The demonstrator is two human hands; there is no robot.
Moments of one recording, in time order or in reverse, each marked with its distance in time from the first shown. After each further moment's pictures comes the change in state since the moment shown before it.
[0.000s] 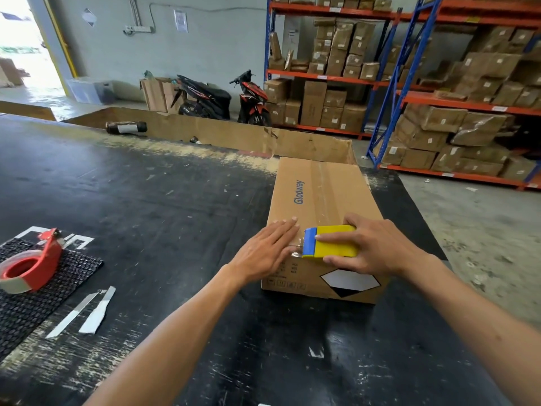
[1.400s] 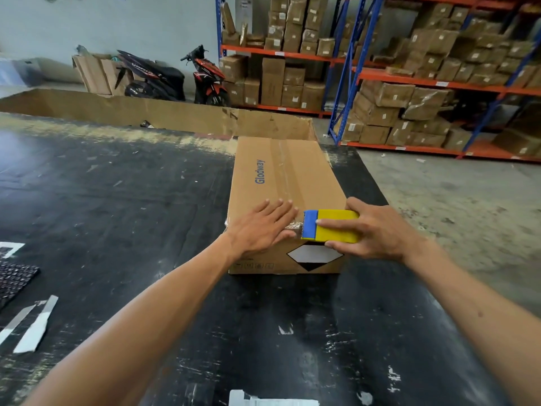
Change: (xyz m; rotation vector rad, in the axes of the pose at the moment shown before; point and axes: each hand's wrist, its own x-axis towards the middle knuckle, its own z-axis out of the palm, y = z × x) left_hand 0.068 0.033 0.018 0.284 -0.284 0.152; right_hand -0.056 0.051 0.027 -0.025 0.162 0.050
